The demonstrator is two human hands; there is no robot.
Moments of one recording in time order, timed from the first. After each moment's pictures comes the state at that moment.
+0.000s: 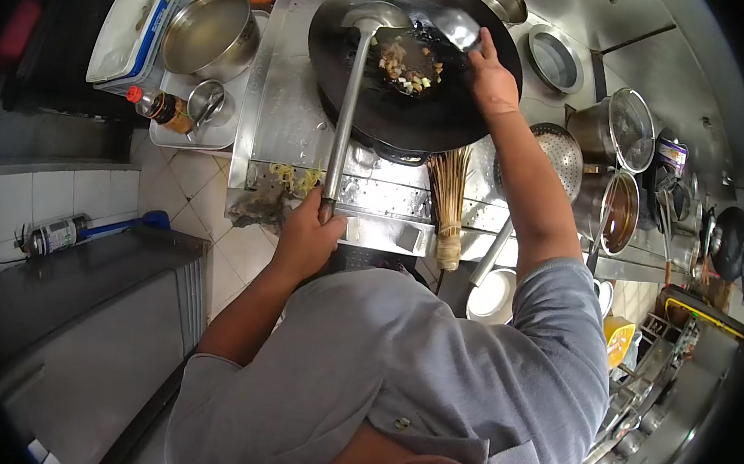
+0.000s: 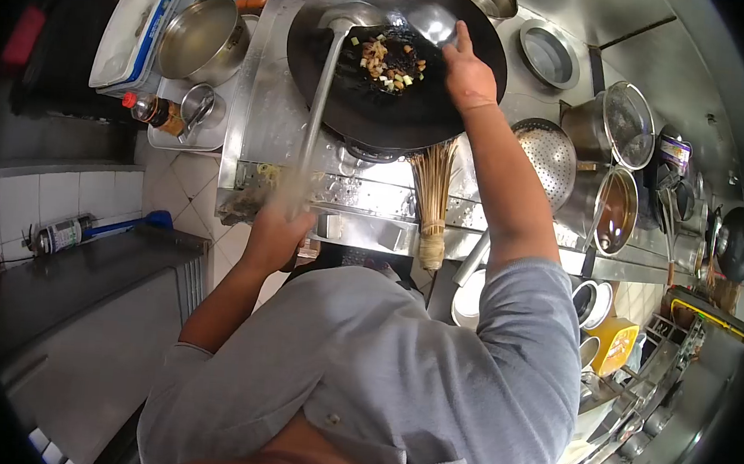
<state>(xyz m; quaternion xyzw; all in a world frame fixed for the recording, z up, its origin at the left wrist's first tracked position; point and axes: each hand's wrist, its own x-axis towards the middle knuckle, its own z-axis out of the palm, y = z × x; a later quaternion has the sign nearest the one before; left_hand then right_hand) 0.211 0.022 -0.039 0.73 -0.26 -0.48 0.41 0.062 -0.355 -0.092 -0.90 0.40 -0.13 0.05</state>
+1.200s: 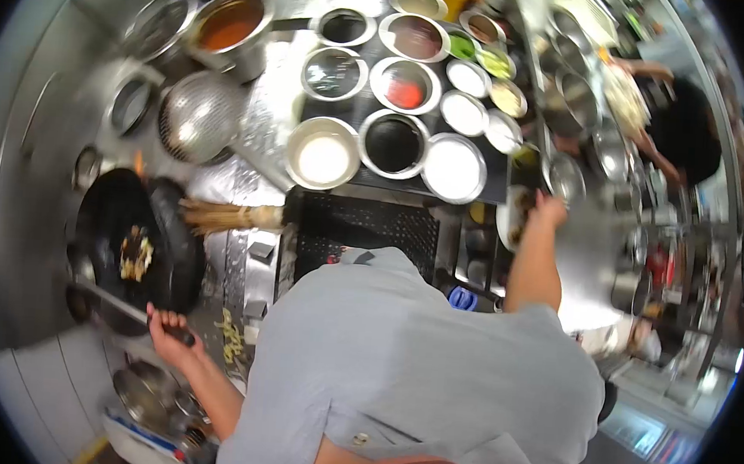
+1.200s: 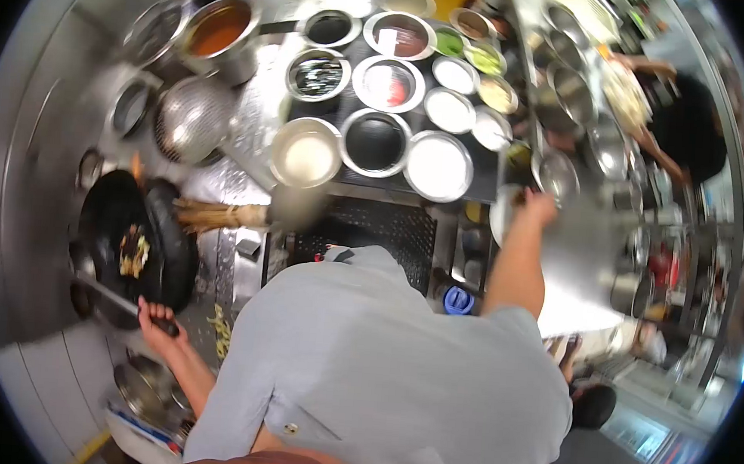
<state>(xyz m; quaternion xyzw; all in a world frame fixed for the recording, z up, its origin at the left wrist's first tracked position) 0.228 -0.075 -0.076 0.48 -0.27 -0.62 0.56 -0.450 0.537 -0.268 0.32 0.54 -0.76 -0.15</state>
